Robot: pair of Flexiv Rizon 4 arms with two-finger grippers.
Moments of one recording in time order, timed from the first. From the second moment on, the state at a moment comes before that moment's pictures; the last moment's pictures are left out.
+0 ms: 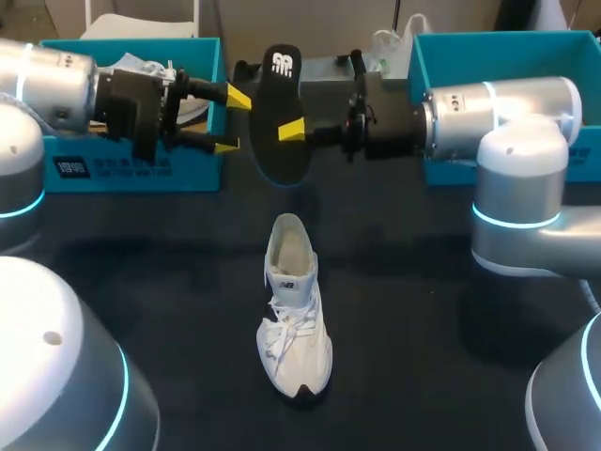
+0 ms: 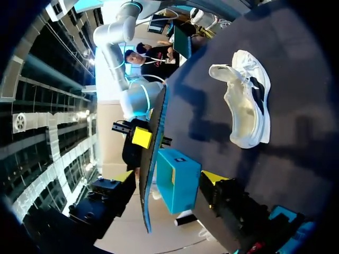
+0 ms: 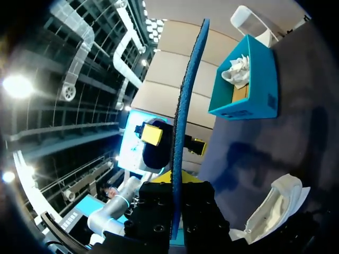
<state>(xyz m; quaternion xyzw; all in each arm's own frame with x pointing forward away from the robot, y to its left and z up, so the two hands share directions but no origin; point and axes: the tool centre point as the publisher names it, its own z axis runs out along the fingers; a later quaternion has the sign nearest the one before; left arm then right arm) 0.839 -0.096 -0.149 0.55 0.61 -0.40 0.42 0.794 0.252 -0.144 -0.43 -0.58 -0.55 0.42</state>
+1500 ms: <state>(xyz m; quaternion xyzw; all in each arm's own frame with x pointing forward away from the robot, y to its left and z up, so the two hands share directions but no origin) 0.785 -0.082 -0.223 0.21 0.93 -0.29 0.05 0.810 0.210 -0.178 -0.43 -0.64 -0.59 0.25</state>
